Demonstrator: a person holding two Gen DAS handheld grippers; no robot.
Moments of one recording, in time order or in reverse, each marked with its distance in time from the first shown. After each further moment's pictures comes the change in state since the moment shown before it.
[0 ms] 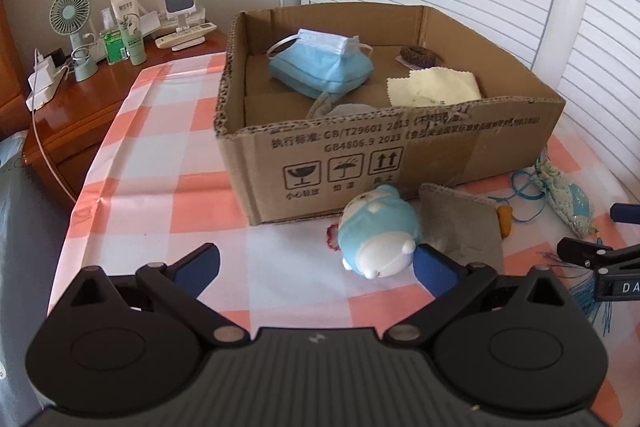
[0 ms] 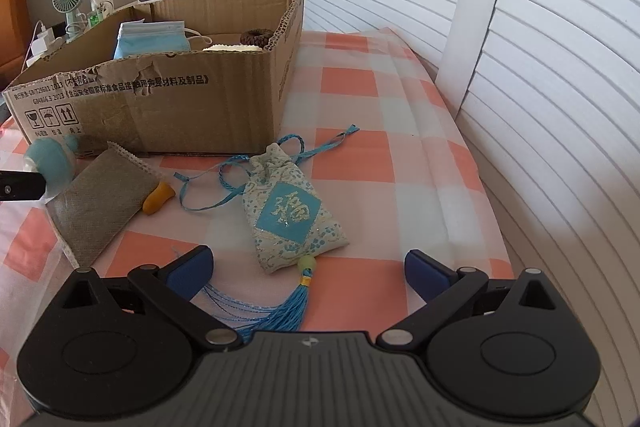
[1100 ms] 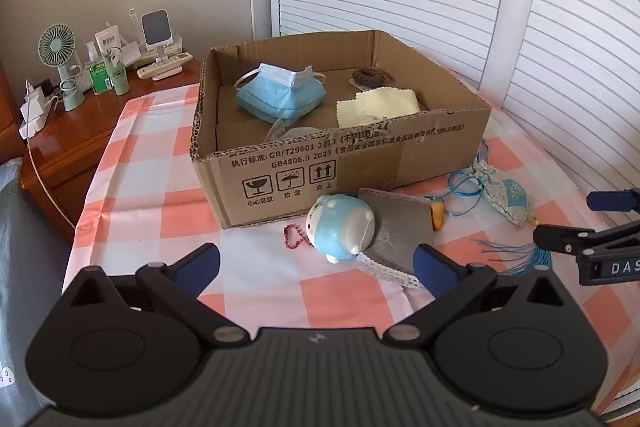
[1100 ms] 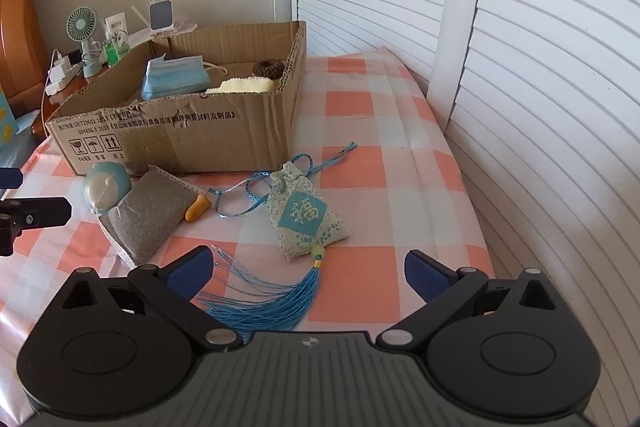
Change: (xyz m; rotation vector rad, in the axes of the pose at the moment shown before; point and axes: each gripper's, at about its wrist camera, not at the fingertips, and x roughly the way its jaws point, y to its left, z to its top) left arm -0.053 -0.020 -0.007 0.054 -0.062 -0.047; right arm -0.045 -0.003 -0.004 0.047 -0.033 0.042
